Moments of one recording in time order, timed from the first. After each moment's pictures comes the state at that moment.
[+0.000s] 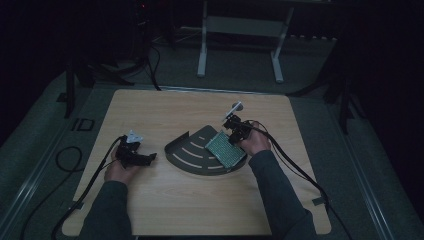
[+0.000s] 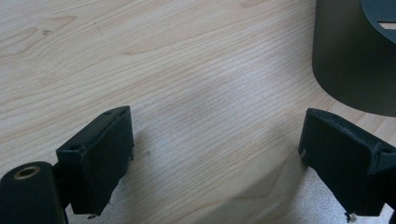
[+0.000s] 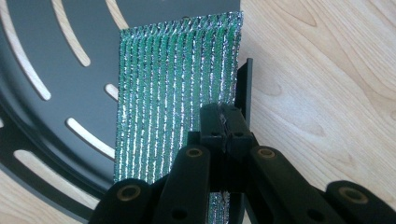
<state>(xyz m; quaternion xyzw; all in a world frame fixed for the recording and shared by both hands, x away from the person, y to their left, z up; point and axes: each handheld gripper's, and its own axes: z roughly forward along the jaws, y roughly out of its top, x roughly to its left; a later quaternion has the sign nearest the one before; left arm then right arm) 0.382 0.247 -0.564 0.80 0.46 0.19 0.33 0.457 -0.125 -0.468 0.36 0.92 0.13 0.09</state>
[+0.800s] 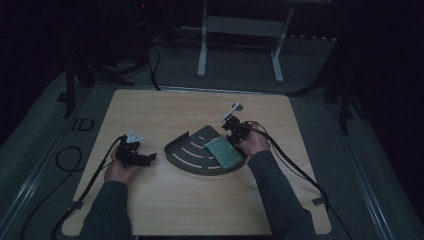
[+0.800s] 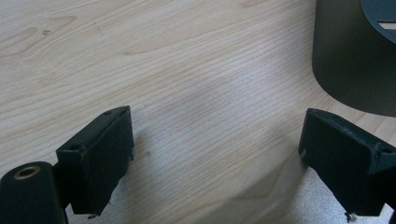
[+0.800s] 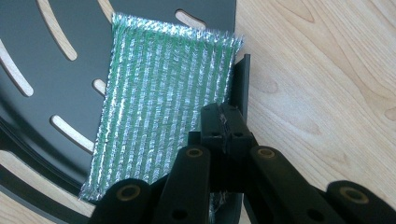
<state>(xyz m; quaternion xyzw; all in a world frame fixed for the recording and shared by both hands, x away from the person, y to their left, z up) 0.382 0.247 -0.564 0.80 0.46 0.19 0.33 0.457 -0.122 -0.473 0.36 0.92 0.12 0.10</state>
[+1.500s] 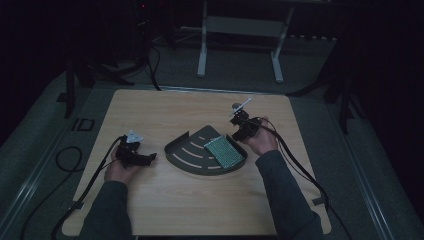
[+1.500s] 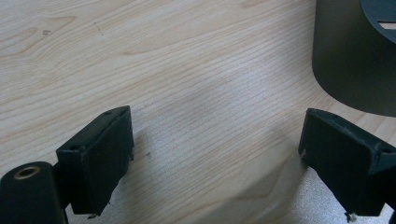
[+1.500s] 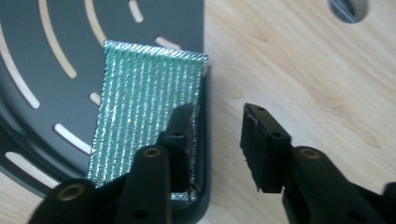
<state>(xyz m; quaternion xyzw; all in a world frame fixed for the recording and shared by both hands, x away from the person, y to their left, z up) 0.382 0.247 -0.564 0.80 0.46 0.19 0.33 0.449 -0.144 -0.444 0.37 0.90 0.16 0.14</state>
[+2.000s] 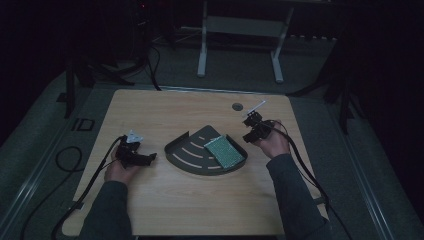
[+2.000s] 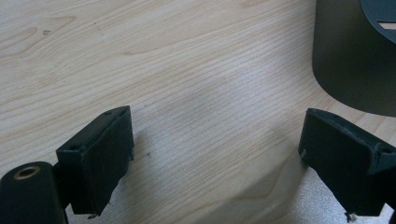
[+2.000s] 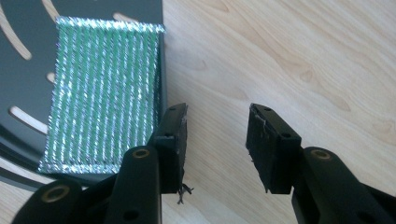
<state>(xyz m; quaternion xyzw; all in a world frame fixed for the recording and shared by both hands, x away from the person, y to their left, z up) 0.382 0.247 -0.564 0.80 0.46 0.19 0.33 0.448 -0.182 -0.449 0.41 0.89 0.16 0.15</state>
